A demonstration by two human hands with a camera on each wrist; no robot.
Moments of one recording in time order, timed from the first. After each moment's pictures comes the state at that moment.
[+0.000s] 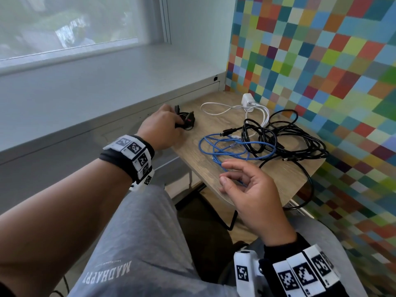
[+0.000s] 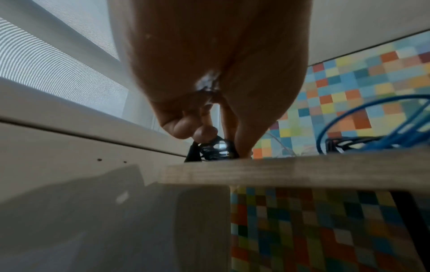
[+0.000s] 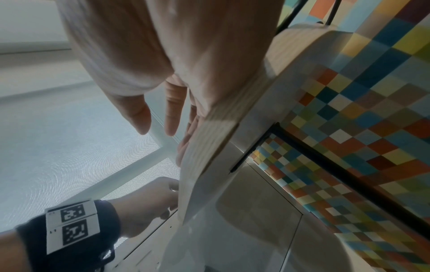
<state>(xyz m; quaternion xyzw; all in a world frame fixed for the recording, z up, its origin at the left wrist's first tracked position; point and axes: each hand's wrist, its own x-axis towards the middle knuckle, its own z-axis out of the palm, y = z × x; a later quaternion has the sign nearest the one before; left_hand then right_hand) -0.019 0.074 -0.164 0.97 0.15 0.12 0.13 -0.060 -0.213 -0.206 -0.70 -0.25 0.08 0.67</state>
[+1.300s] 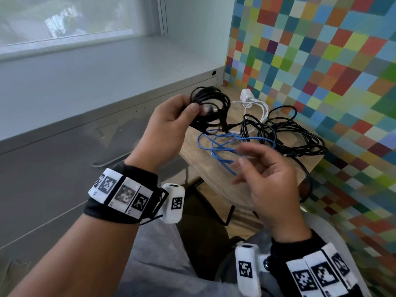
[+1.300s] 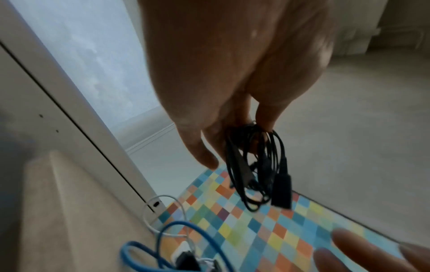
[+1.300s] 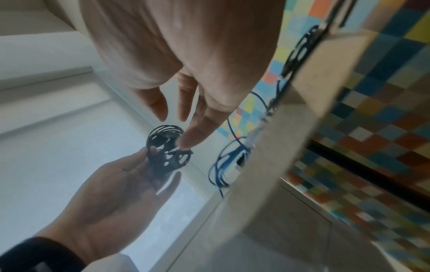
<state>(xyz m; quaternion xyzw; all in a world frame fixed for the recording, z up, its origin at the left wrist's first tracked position) -0.071 0.003 -0.134 0.73 0.01 0.27 0.63 -0.060 -0.217 -0.172 -0.67 -0.21 0.02 0.71</state>
